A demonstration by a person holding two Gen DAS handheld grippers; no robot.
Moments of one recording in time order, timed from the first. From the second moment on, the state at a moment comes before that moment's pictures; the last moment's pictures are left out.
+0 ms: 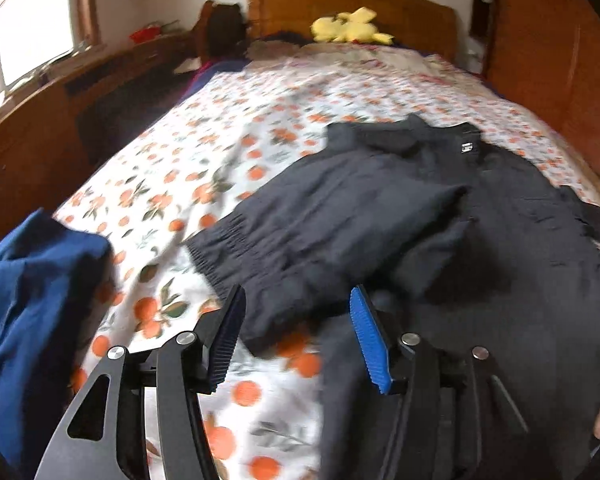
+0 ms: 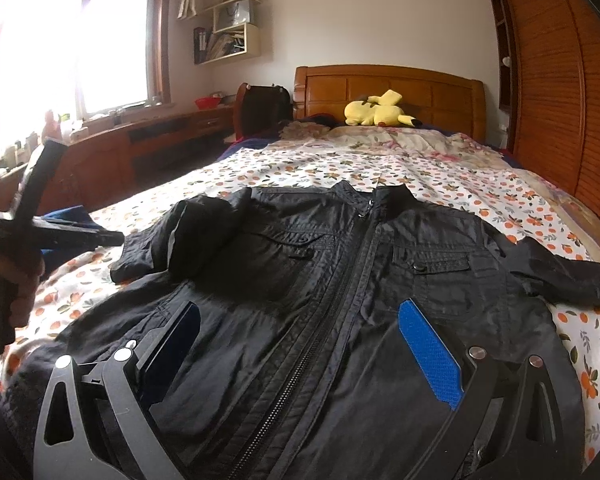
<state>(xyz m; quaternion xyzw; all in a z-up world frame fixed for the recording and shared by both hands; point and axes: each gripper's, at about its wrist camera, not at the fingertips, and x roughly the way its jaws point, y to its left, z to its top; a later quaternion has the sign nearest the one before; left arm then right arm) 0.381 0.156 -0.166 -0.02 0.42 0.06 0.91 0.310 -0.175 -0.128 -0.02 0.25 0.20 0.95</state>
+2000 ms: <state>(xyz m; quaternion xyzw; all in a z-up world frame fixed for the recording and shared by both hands) 0.258 0.060 -0.142 0.00 0.35 -0.03 0.94 0.297 -0.187 -0.109 -0.01 0.26 0.18 0.95</state>
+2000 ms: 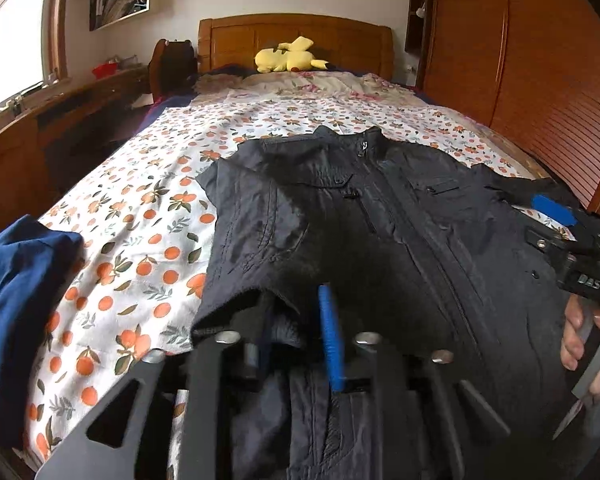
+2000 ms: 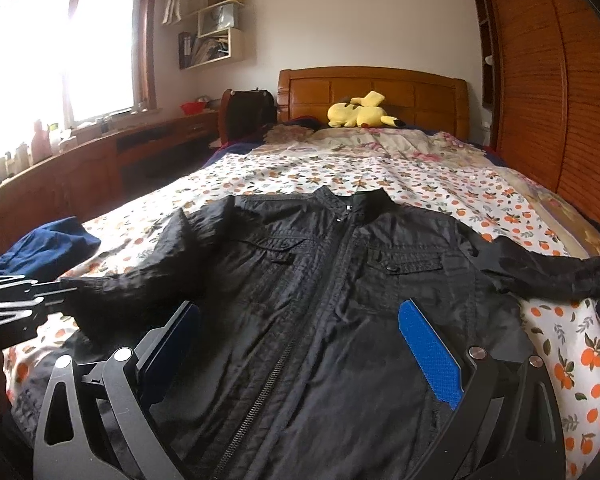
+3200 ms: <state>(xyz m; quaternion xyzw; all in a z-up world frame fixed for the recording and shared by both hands) 0.187 0.166 -0.133 -0.05 0.29 0.05 0.95 0.288 -0.032 -0.163 -0.15 0.34 0.35 0.86</state>
